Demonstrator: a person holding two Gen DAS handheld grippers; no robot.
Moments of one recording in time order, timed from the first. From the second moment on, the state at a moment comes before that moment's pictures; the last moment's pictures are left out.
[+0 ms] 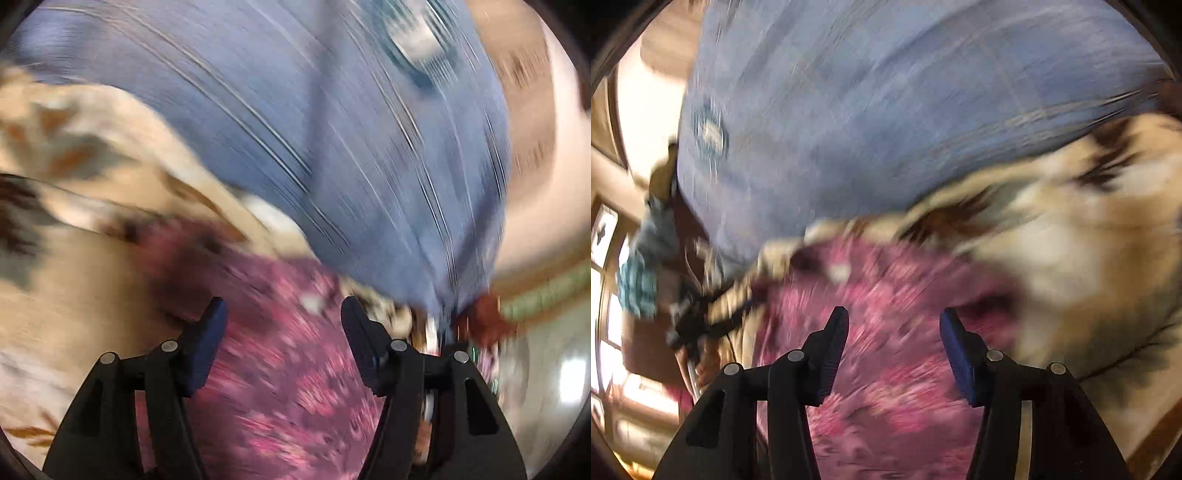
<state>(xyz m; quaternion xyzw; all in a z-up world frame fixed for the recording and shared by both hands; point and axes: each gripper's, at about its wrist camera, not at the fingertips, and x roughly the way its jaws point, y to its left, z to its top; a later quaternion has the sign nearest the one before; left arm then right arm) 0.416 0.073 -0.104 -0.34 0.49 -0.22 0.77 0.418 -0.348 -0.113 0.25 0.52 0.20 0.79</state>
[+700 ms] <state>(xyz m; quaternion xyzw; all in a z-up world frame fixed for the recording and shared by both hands) 0.448 0.094 -0.132 -0.41 0.48 -0.17 0.76 0.468 -0.384 -0.118 0.32 0.49 0.13 0.80</state>
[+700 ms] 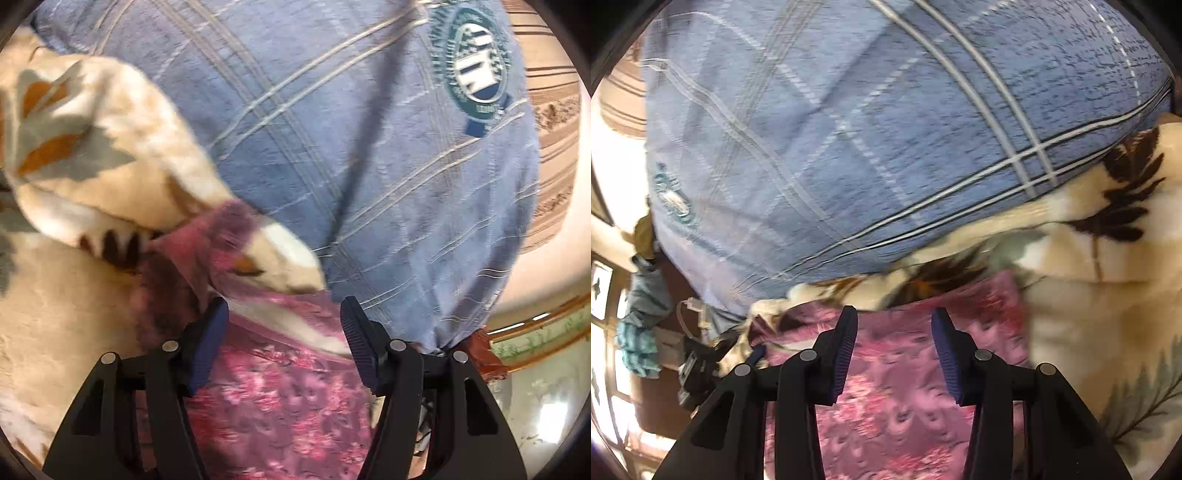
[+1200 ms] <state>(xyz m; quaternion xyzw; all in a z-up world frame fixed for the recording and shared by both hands) 0.292 0.135 -0.097 -0.31 0.48 -0.09 0.82 0.247 -0.369 -0.071 0.24 0.45 0.11 0.85</state>
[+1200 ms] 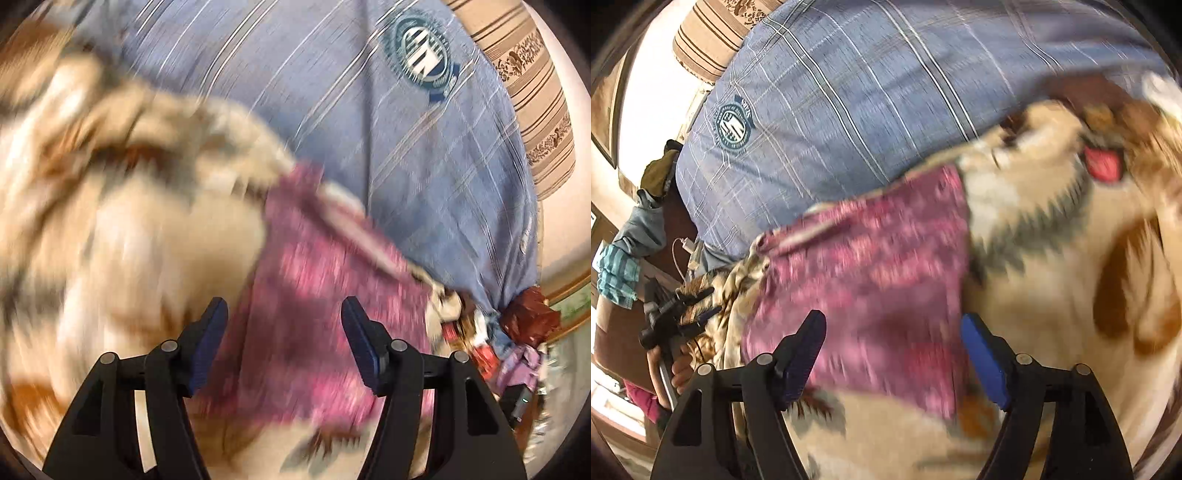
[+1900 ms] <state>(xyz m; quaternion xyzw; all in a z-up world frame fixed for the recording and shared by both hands) 0.246 0.099 -0.142 -0.27 0.51 -0.10 0.81 0.225 -0.369 -0.109 0.21 0.48 0.14 0.84</state>
